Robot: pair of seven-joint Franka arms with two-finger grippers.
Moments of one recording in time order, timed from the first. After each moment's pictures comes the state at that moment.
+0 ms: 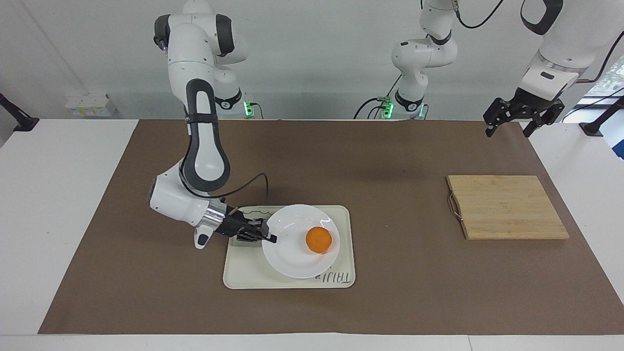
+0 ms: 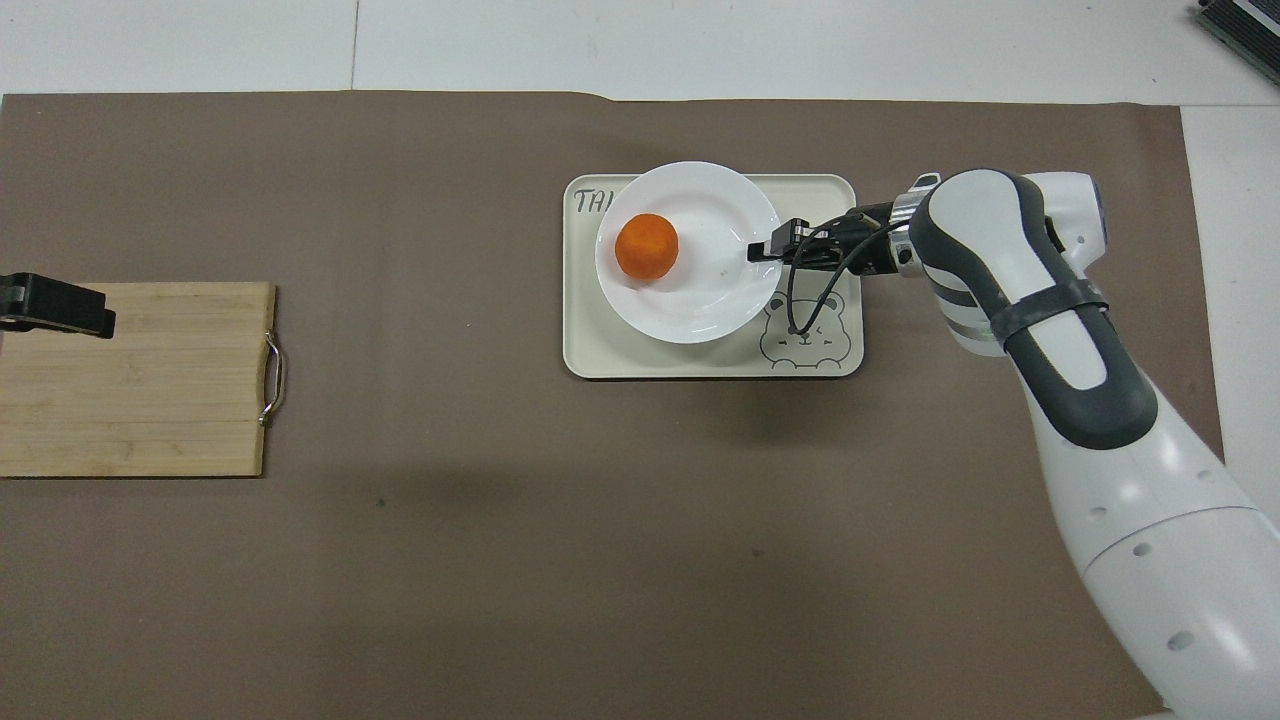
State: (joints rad) left arm 0.07 -0.01 -0.09 -1.55 0.02 1.57 0.07; right arm 0.19 0.62 -0.11 -1.58 1.12 2.09 -0.46
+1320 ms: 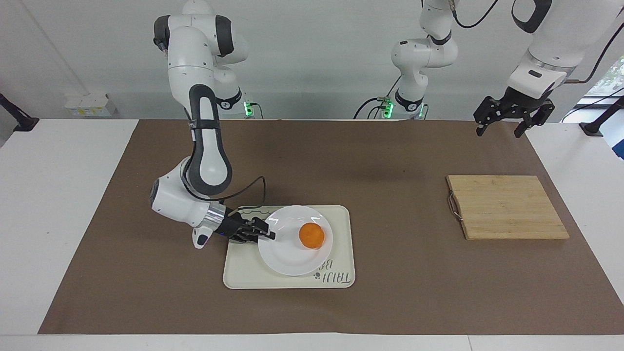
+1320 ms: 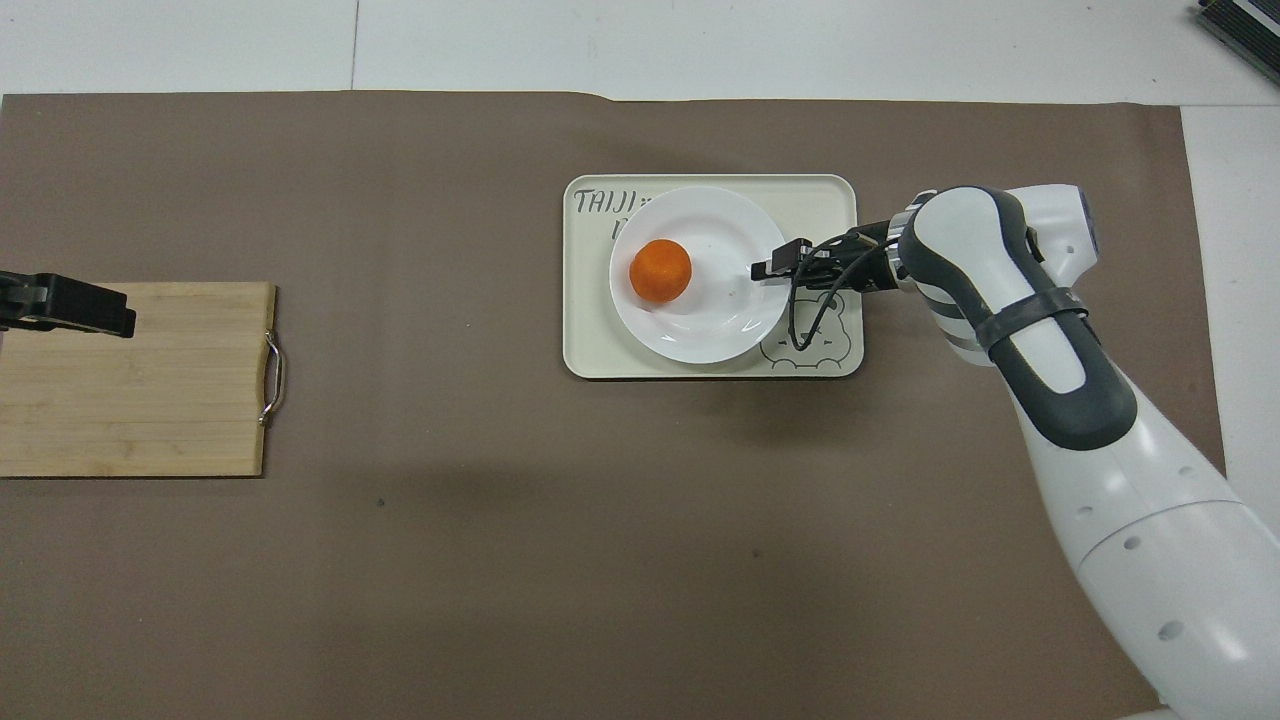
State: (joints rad) left arm -0.03 -0.01 -0.03 -1.55 0.01 1.57 0.07; right arm 0.19 0.62 -0.12 -1.62 1.03 2.10 -0.45
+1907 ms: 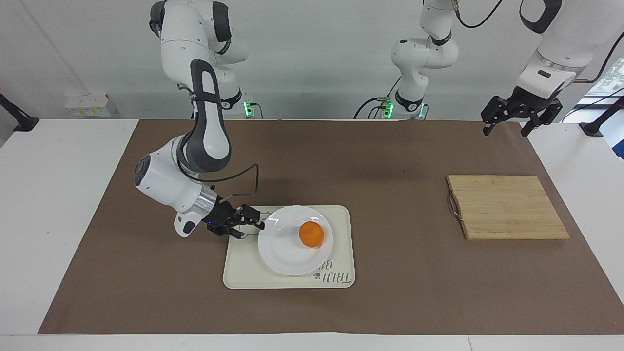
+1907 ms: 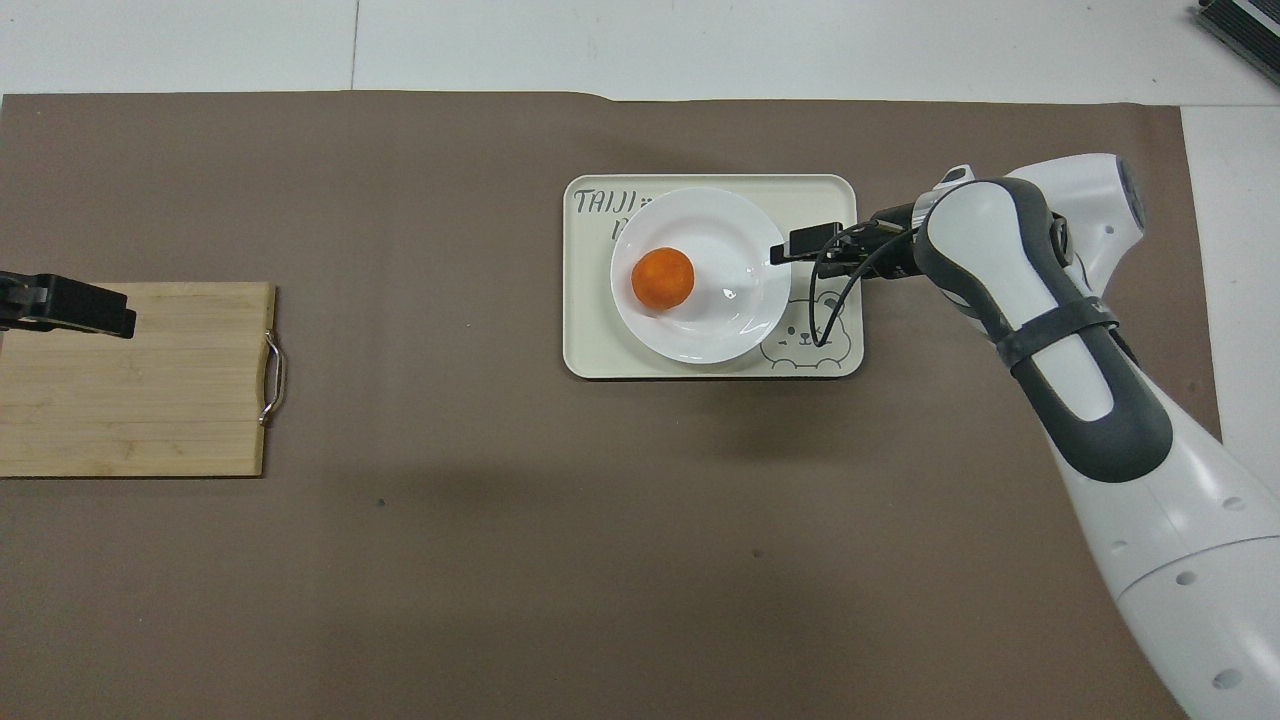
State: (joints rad) left arm -0.08 -0.01 0.06 -1.55 0.01 1.55 0.12; right arm 0.19 0.49 -0.12 -1.61 0.67 2.10 -0.31
